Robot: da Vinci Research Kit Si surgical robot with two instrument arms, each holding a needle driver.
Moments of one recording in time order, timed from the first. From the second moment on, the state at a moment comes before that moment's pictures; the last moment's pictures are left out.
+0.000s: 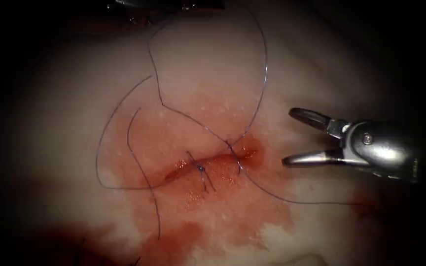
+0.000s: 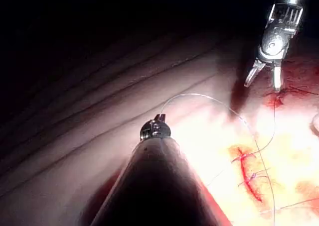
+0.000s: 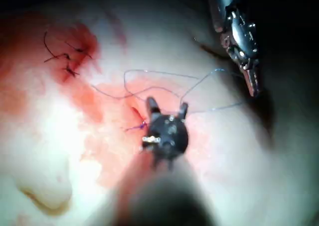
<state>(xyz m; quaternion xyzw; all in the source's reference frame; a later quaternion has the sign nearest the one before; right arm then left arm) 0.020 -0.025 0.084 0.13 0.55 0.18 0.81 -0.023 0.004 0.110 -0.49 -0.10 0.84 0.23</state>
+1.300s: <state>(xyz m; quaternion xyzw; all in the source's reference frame) 0.037 -0.024 0.098 0.21 0.53 0.10 0.82 -0.023 0.001 0.101 -0.77 -0.22 0.58 0.14</state>
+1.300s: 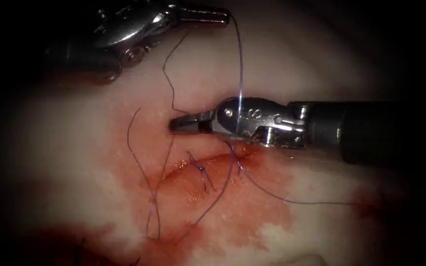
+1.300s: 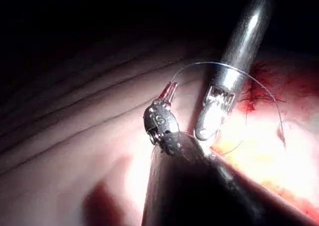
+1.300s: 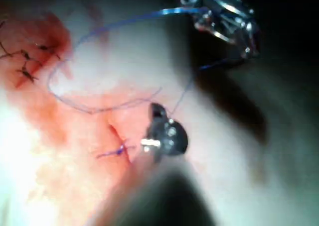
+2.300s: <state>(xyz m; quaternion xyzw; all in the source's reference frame) 0.037 -0.019 0.099 0.21 0.67 0.31 0.64 -0.024 -0.015 0.104 -0.77 -0.22 0.58 0.14</state>
